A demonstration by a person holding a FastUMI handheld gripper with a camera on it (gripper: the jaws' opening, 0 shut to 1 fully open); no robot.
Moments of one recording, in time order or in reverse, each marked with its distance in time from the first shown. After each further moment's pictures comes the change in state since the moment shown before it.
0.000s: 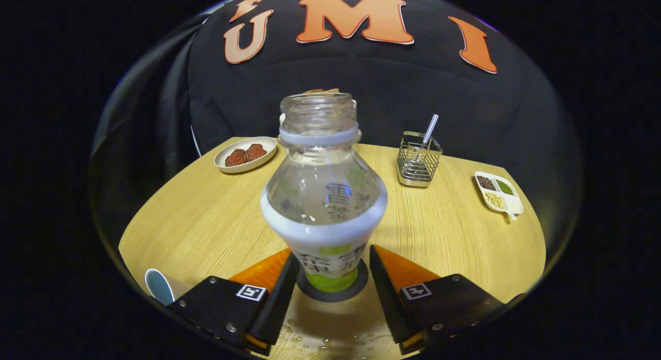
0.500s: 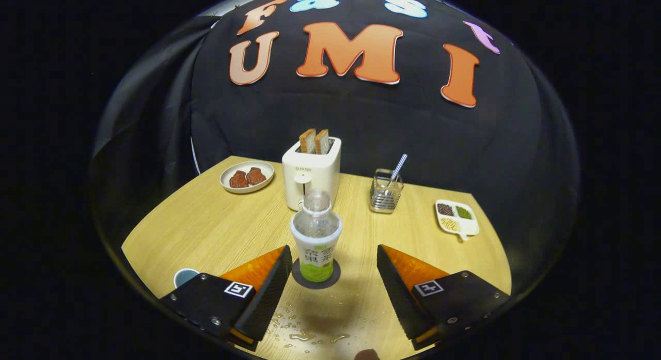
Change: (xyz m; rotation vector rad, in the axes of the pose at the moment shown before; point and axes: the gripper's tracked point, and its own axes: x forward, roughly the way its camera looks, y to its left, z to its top) arm -0.120 -0.026 0.068 -0.044 -0.139 -0.095
